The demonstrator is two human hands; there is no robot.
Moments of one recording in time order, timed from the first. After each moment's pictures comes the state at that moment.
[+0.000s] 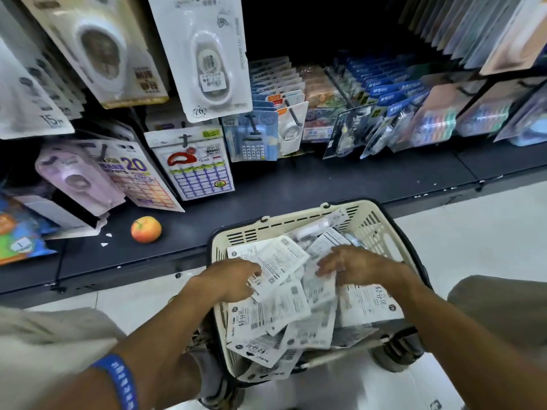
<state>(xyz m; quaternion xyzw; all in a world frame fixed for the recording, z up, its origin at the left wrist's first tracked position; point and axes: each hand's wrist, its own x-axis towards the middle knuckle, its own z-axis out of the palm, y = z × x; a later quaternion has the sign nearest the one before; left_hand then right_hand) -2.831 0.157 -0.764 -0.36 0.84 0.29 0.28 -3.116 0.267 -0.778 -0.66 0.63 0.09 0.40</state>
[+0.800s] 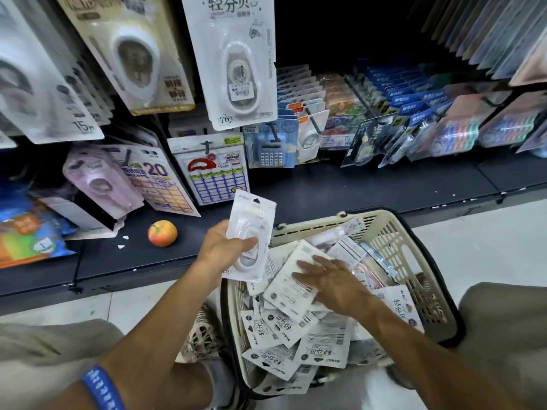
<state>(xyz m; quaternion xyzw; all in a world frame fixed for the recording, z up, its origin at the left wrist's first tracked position) -2.814 0.120 -0.746 -0.60 0.51 0.58 -0.22 -3.039 0.256 -0.819 -0.75 0.61 0.11 0.23</state>
